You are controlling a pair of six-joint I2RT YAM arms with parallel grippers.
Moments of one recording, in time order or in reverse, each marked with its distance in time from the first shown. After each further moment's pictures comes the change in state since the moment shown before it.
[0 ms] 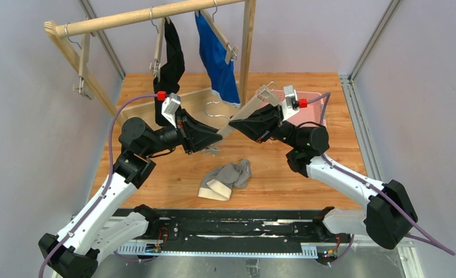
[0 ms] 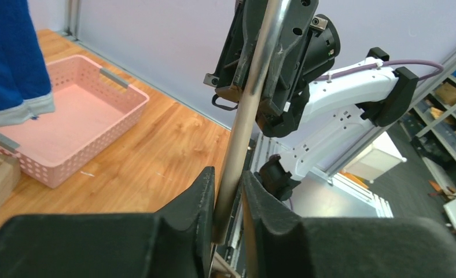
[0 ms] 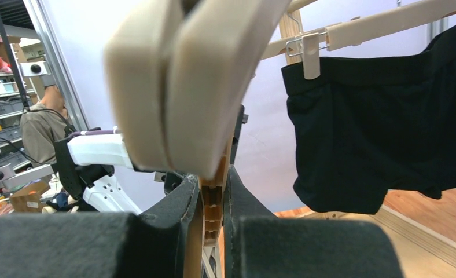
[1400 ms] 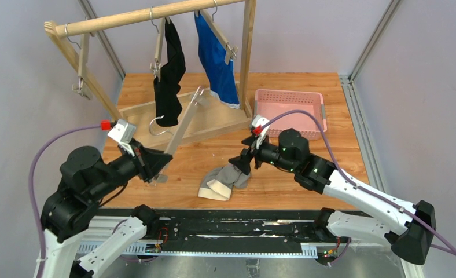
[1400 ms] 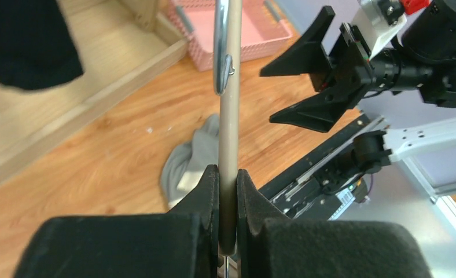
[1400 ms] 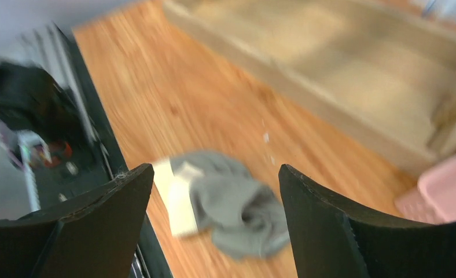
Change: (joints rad) left arm -0.009 -0.272 0.402 -1.077 -0.510 0.243; right arm 0.214 -0.246 0.042 -1.185 0.413 -0.640
